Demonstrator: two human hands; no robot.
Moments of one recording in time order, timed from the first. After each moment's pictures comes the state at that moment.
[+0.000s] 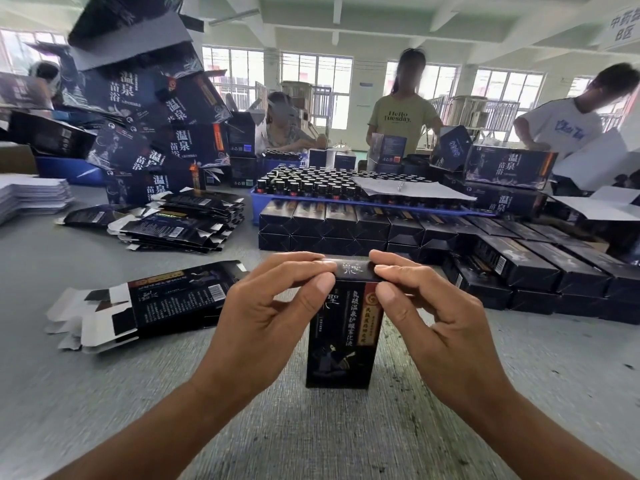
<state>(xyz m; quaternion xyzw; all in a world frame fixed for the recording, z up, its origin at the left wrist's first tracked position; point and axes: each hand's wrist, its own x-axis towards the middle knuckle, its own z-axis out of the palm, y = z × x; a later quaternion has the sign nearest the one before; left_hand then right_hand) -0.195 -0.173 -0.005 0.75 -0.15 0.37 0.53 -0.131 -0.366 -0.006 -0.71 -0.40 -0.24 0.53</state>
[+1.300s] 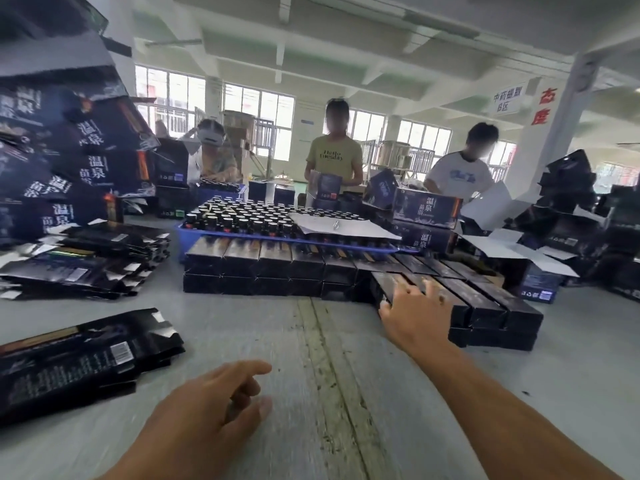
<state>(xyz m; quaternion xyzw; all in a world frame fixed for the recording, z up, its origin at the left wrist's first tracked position) -0.159 -0.156 -0.054 0.92 -0.08 0.15 0.35 0.020 -0.427 0.005 -0.98 0.02 -0.19 0.00</state>
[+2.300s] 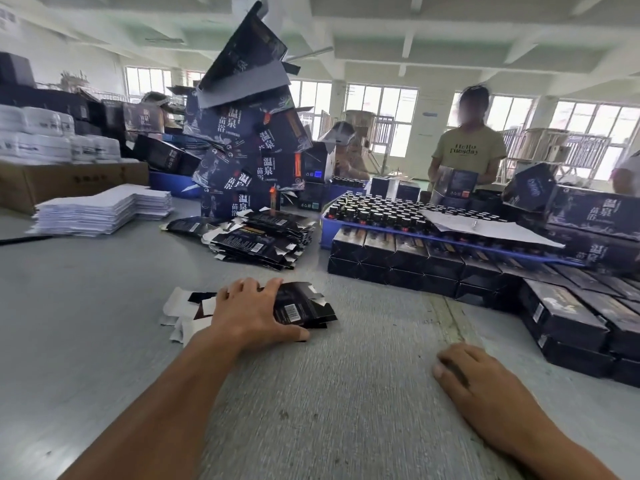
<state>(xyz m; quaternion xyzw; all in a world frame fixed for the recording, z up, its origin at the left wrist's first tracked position) -0.164 -0.016 -0.029 0.97 0.23 0.07 0.07 -0.072 -0.359 -0.051 -0.94 -0.29 -0.08 0.14</state>
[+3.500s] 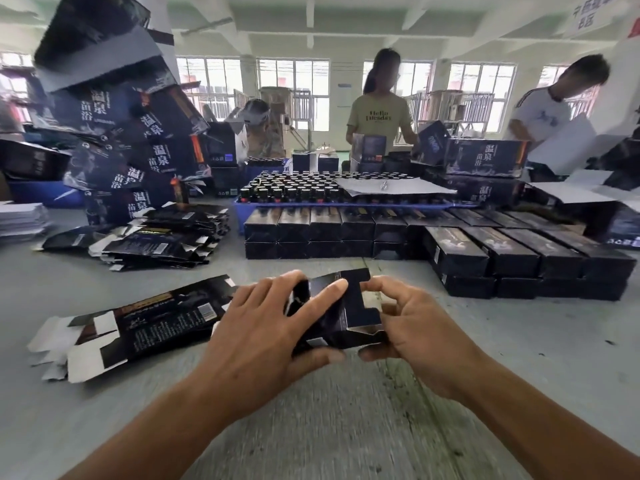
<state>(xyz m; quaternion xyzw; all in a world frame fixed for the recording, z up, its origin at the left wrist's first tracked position) -0.177 -0.152 -0.023 0.92 -0.15 0.34 -0.07 -0.118 -0.365 -0.005 -0.72 -0.27 0.12 0.62</state>
